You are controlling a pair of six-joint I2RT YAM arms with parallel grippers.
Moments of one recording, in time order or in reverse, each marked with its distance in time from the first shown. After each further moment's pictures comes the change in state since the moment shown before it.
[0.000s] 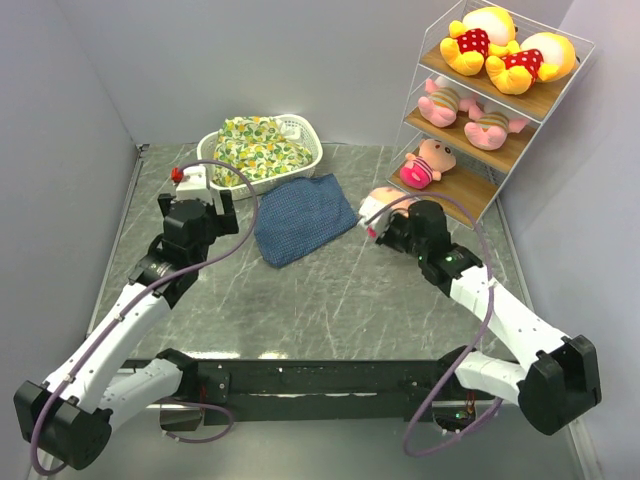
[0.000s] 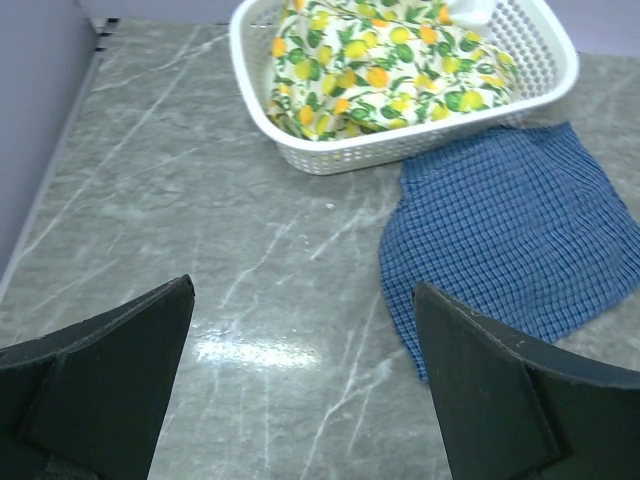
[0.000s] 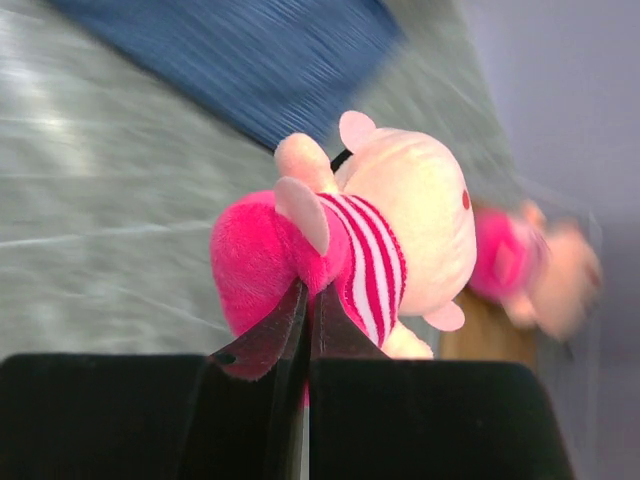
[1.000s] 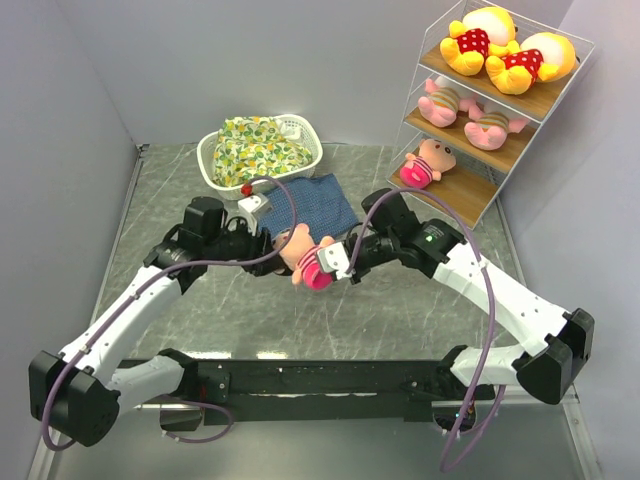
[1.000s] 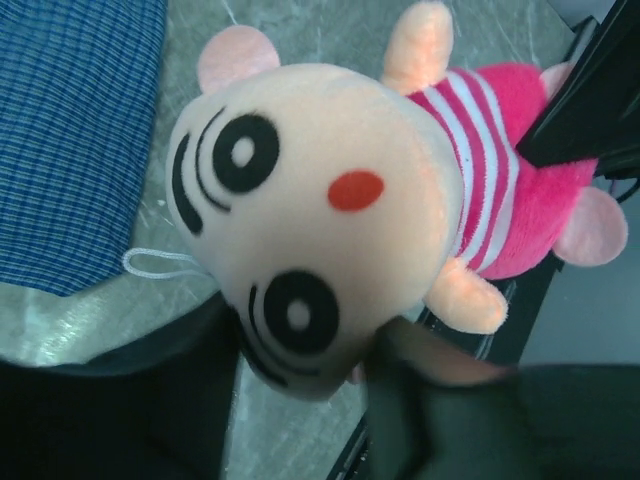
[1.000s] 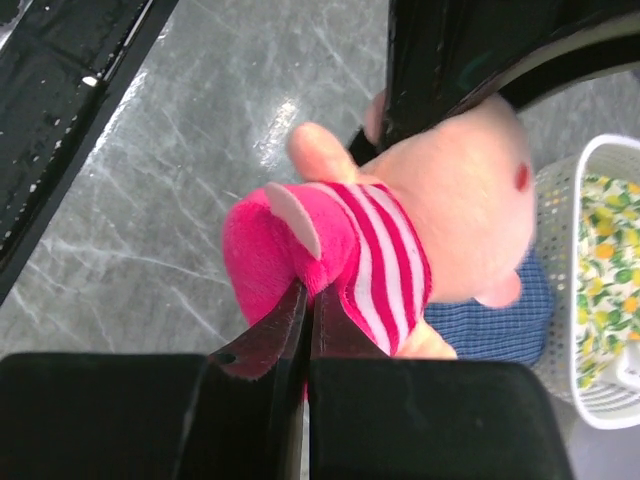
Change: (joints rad) left arm 0.000 0.127 0.021 -0.167 1.107 0.132; right arm 0.265 0.161 0.432 -0.550 -0.552 -0.387
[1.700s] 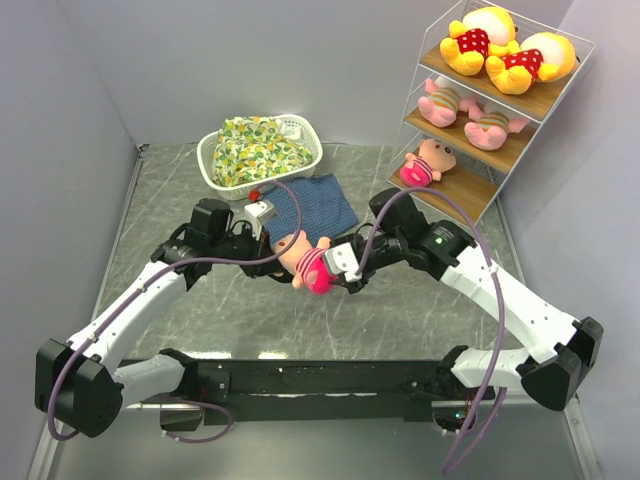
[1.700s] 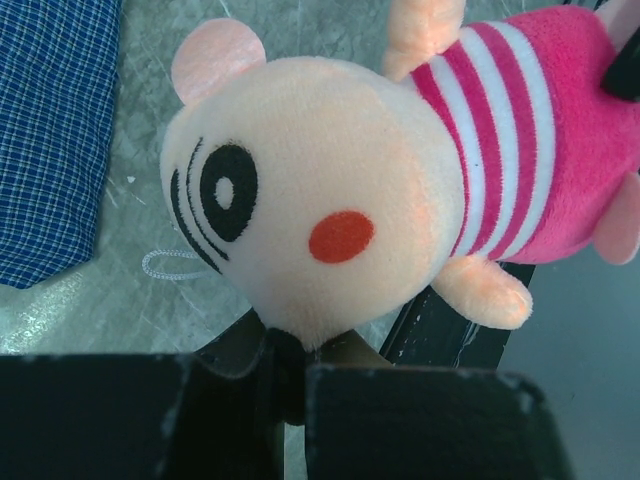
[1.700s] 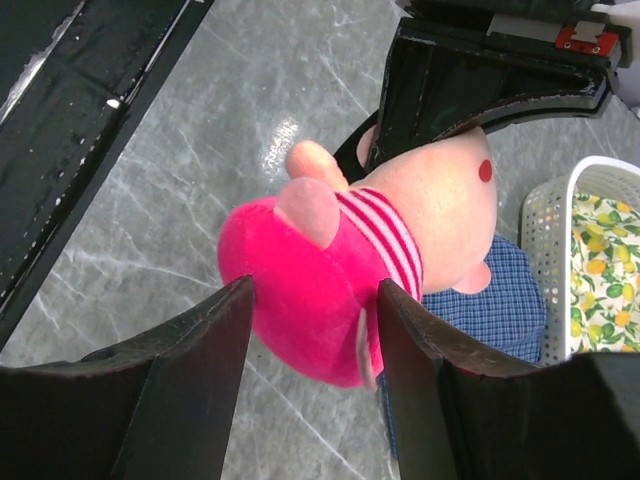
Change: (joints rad) left arm 0.000 0.050 -0.008 -0.030 0.047 0.031; right arm -0.011 -0.056 -0.002 -0.031 -0.055 0.005
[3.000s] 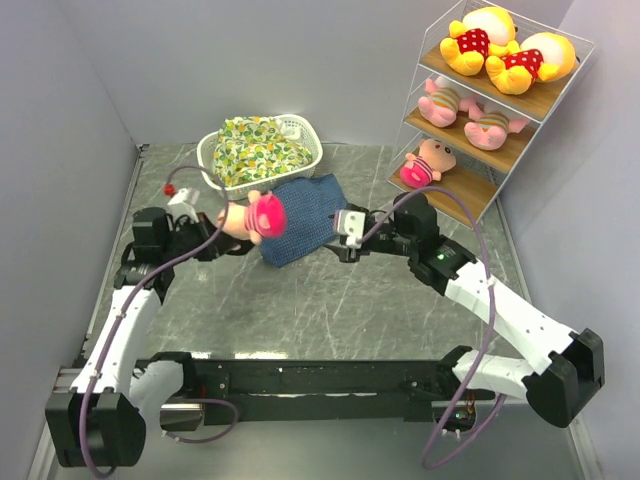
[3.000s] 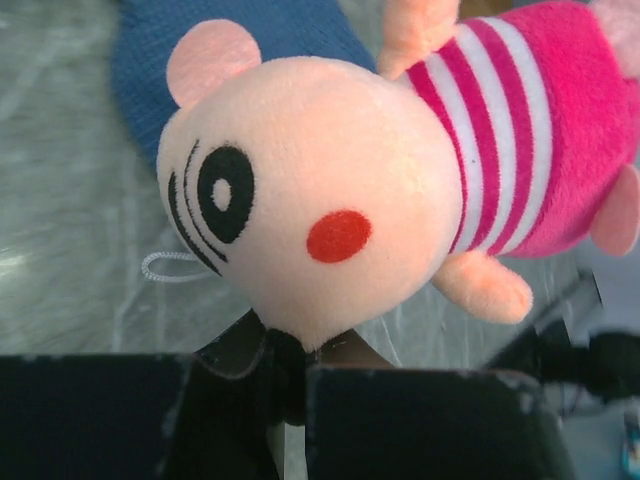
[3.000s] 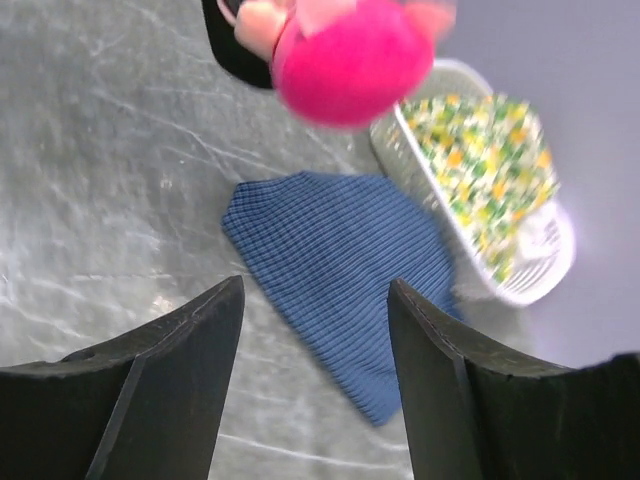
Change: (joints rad) left arm 0.450 -0.200 -0.172 0.179 -0.111 -0.396; right arm -0.099 -0.066 -0.291 0.716 0.205 0.486
